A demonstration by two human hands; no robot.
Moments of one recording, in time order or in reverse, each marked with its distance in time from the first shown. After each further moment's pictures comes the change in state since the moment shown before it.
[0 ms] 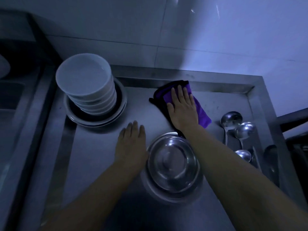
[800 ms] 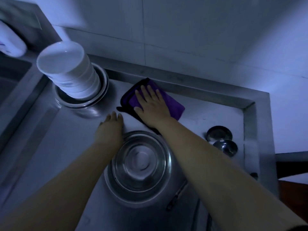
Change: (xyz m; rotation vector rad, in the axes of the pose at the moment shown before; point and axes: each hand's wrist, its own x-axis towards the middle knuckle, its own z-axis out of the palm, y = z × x) left_hand 0.034 0.060 -0.005 -0.051 -0.065 -0.383; right_hand 0.028 0.015 0.004 0.002 -0.160 -0.592
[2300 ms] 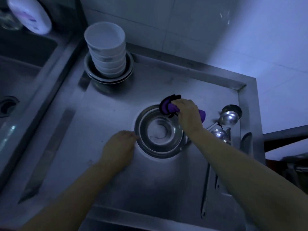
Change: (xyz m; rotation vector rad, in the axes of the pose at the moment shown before) left_hand -0.156 -0.079 0.053 -0.256 0.227 0.435; right_hand -0.150 -0.070 -0.026 0.236 0.350 0.218
